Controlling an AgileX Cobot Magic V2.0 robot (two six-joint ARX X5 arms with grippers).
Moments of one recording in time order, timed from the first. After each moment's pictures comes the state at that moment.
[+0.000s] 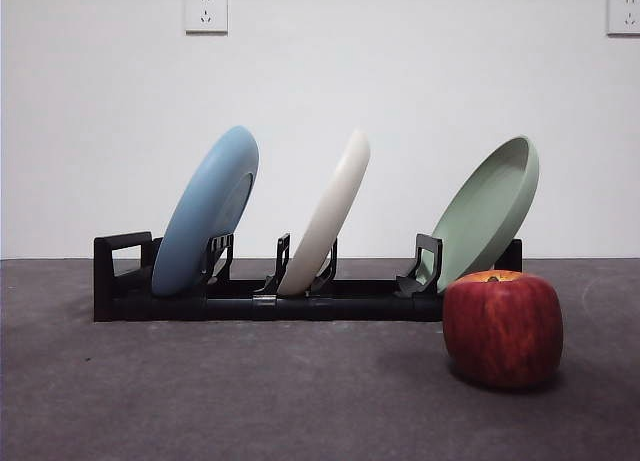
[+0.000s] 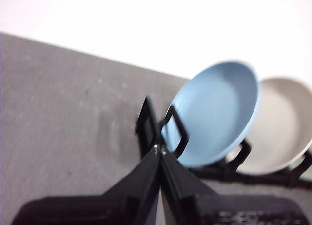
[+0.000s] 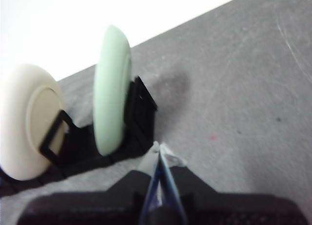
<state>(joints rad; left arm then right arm) 0.06 0.04 0.14 -0.17 0.24 -0.31 0.03 0.17 0.19 -0.23 -0.12 0.38</state>
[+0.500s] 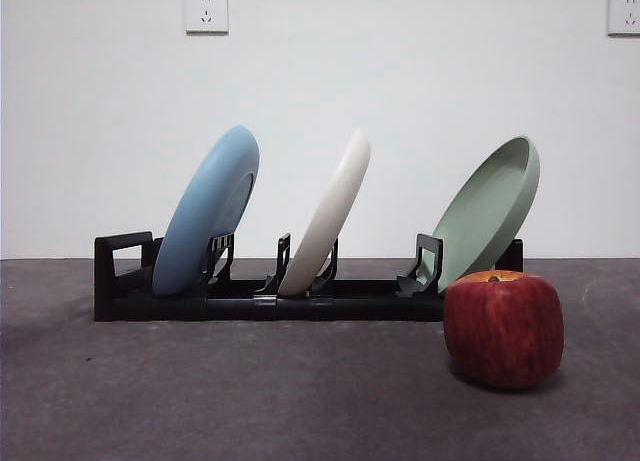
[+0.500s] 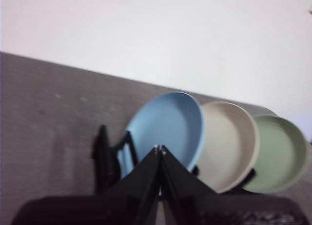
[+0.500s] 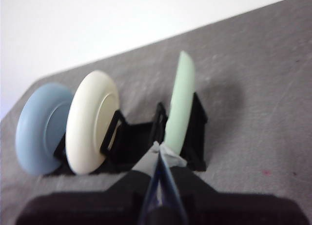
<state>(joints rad) 0.06 0.43 0.50 -0.20 0.40 -0.33 0.03 0.64 0.68 -0.37 -0.32 0.27</state>
